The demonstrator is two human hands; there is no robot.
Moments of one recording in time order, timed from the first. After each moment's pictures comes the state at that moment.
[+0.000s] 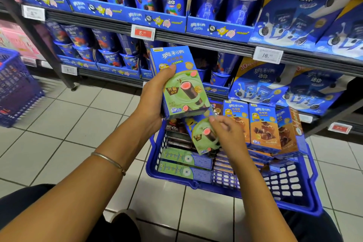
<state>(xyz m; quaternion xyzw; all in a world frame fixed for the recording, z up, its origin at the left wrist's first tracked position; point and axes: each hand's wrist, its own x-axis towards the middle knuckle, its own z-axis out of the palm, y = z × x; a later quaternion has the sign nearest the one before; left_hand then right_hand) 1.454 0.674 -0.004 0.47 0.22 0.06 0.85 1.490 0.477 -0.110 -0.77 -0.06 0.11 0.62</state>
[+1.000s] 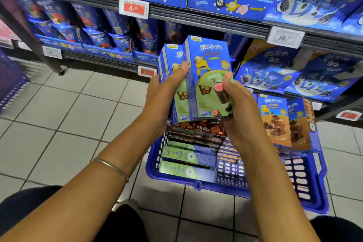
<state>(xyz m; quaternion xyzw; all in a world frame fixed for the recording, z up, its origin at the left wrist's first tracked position) 1.489 0.680 -0.052 0.53 0.23 0.04 0.81 1.520 0.522 -0.043 -0.63 0.03 0.18 0.76</state>
